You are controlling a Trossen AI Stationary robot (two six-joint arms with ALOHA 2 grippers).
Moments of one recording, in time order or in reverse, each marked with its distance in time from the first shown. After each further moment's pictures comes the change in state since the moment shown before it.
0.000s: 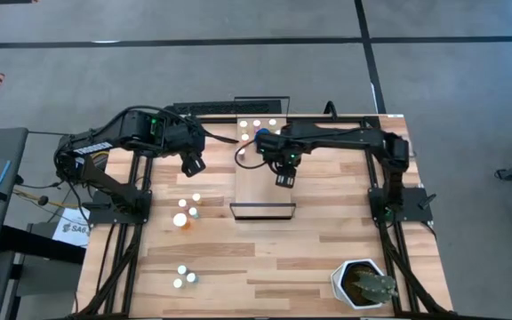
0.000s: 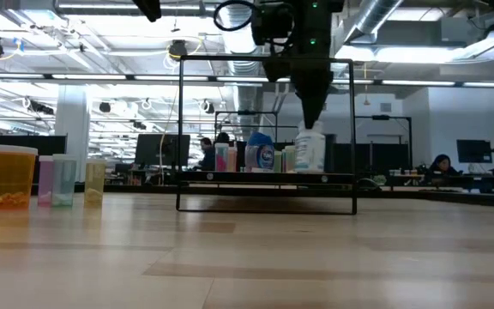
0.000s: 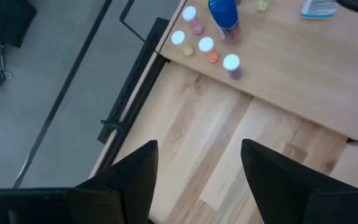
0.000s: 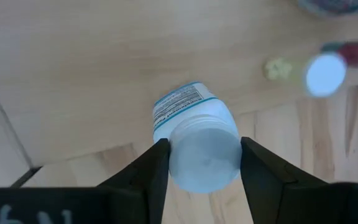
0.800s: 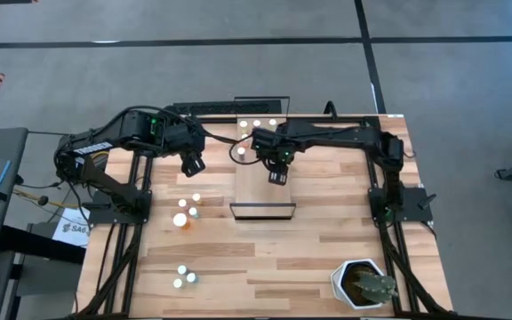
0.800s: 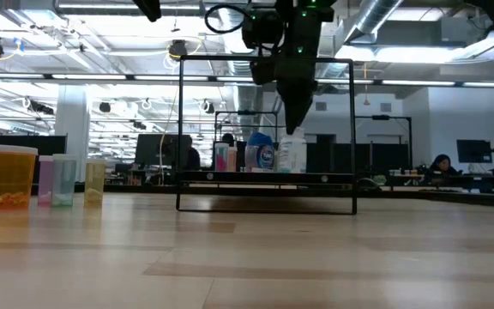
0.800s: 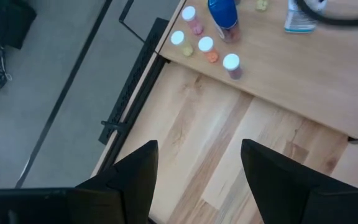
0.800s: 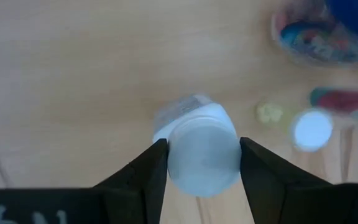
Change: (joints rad) left arm 0.000 0.000 0.000 0.000 0.000 0.009; right arm -0.025 0.047 0.021 0.117 -0.007 -0.038
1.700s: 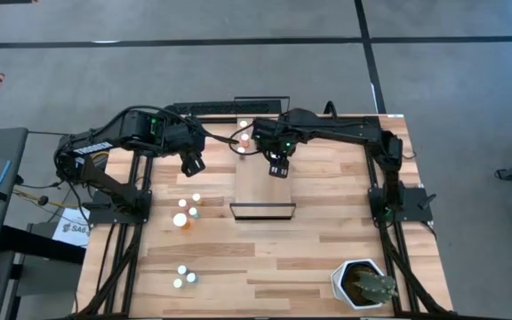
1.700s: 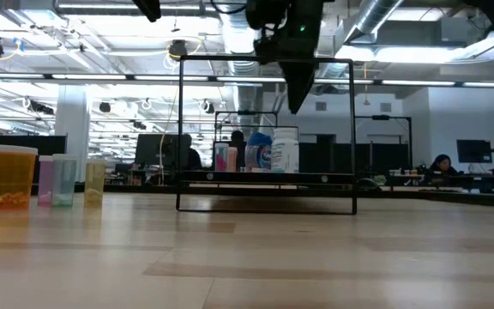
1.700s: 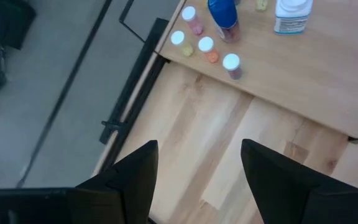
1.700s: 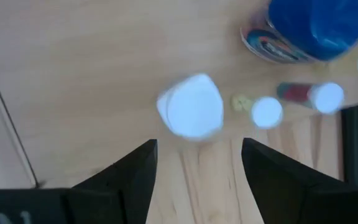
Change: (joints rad) left arm 0.000 0.000 0.000 0.000 0.006 -0.004; right arm -0.018 -0.003 0.170 -0.172 0.000 -0.031
